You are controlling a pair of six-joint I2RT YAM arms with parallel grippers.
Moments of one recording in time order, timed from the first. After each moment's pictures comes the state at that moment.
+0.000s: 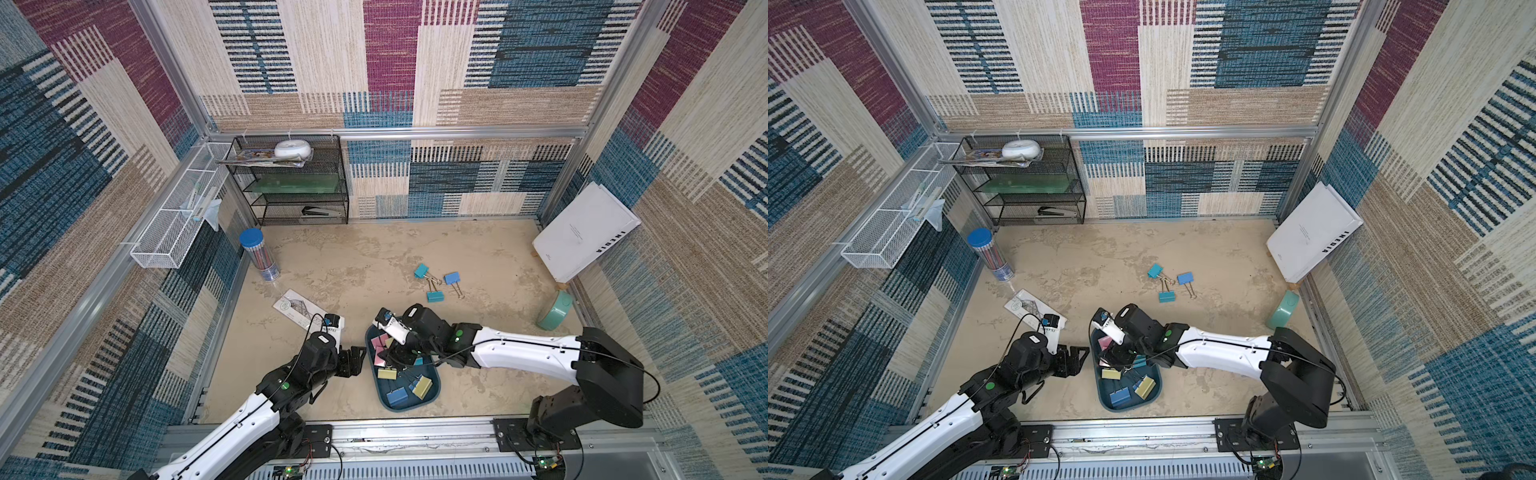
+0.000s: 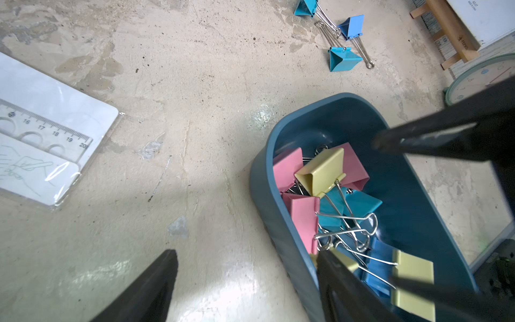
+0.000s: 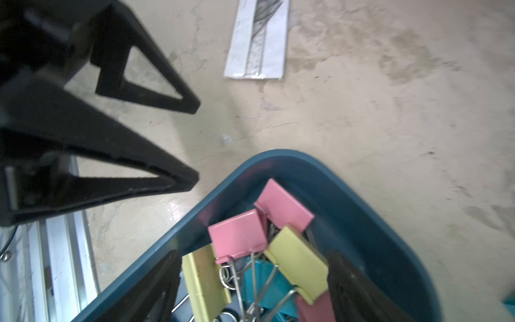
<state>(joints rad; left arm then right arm) -0.62 0.66 0.32 -0.36 0.00 -0.51 1.03 1.49 0.89 -0.11 0.00 0.00</state>
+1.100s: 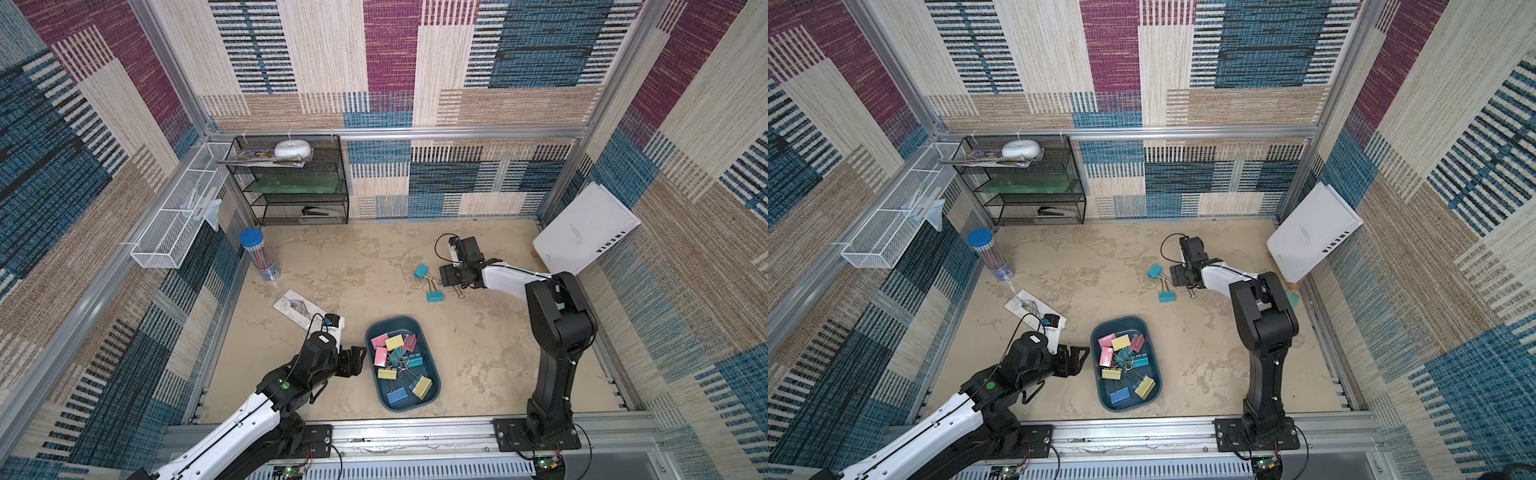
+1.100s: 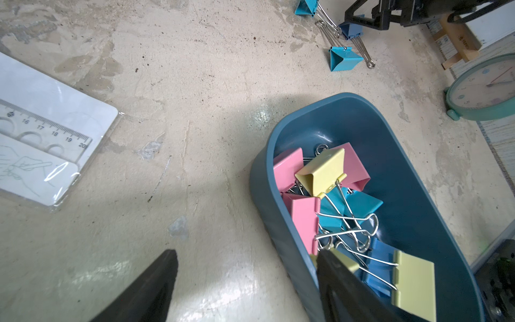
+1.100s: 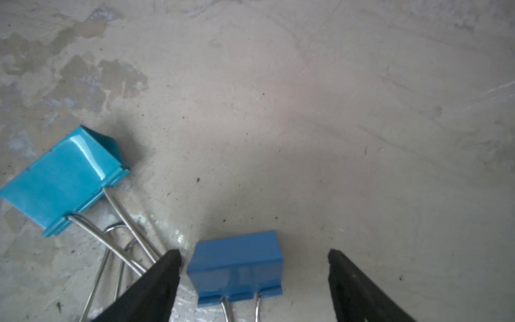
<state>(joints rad) -0.62 0.66 0.32 -0.36 0.00 -0.51 0.34 1.98 1.27 -0.20 0.12 0.04</state>
